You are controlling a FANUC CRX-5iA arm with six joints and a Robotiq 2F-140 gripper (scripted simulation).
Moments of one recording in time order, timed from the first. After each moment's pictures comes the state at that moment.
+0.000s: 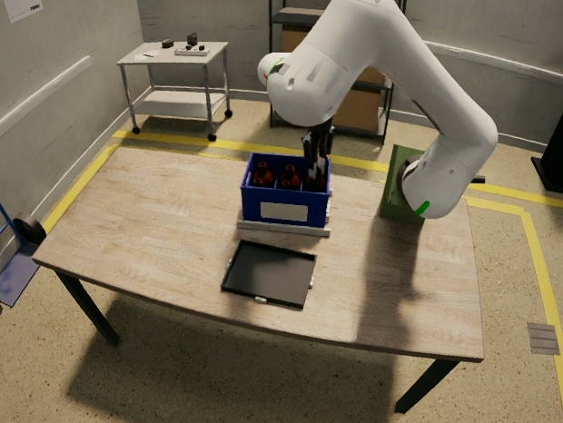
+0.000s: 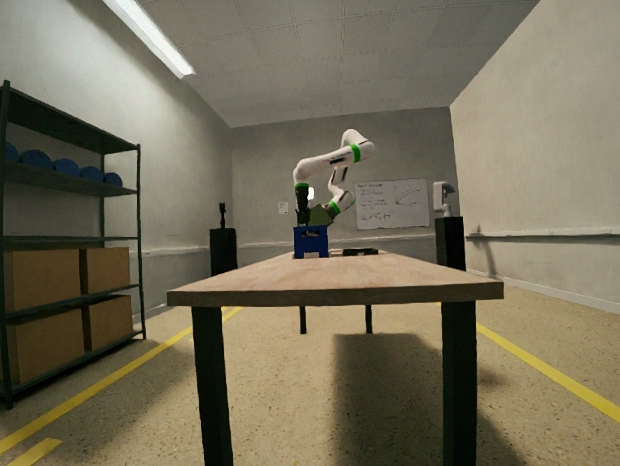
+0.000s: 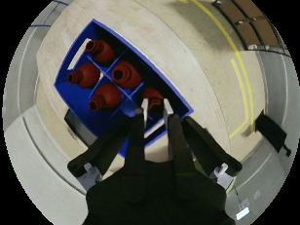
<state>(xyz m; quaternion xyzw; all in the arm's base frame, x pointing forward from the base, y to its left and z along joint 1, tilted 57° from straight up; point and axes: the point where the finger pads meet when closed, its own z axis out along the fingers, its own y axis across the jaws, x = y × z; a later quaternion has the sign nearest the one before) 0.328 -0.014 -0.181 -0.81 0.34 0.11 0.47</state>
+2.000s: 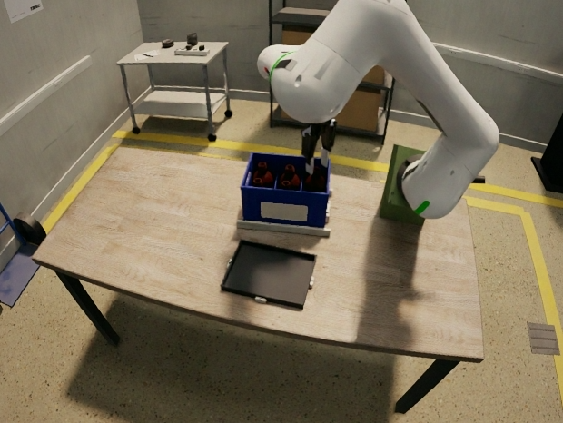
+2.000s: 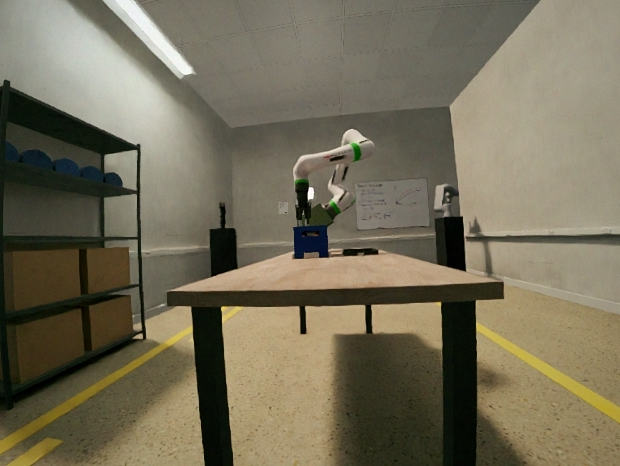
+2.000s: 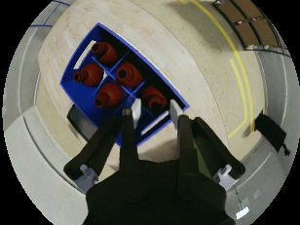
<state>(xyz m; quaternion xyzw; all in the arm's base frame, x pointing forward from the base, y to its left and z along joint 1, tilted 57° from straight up) 0.324 -0.034 -0.169 -0.81 0.34 0.11 0.47</state>
